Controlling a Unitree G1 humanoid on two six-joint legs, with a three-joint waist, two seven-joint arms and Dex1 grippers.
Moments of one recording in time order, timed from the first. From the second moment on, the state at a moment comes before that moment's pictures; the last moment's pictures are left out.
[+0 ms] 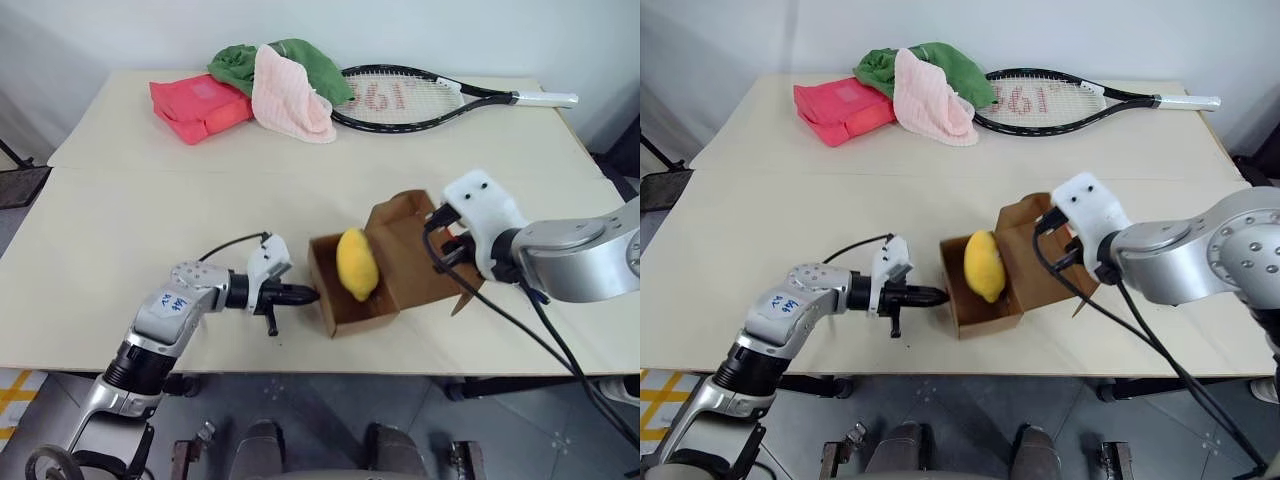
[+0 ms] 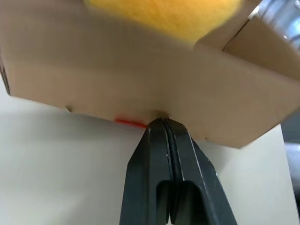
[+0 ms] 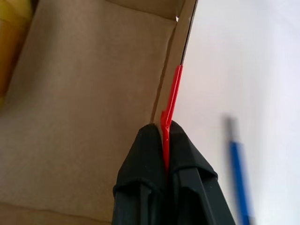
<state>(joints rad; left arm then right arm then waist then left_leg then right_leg) -0.51 0.56 -0.21 -0.09 -0.33 0.72 -0.96 -0.97 -1.14 0.38 -0.38 1.84 1.34 -0.76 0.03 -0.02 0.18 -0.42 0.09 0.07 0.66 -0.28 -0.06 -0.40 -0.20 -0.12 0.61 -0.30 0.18</state>
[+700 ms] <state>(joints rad) -0.49 0.55 -0.12 -0.14 -0.40 0.77 -0.91 -0.78 -1.12 0.17 -0.41 1.56 1.19 -0.45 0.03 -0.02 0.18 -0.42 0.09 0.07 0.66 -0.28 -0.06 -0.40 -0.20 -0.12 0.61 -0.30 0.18</state>
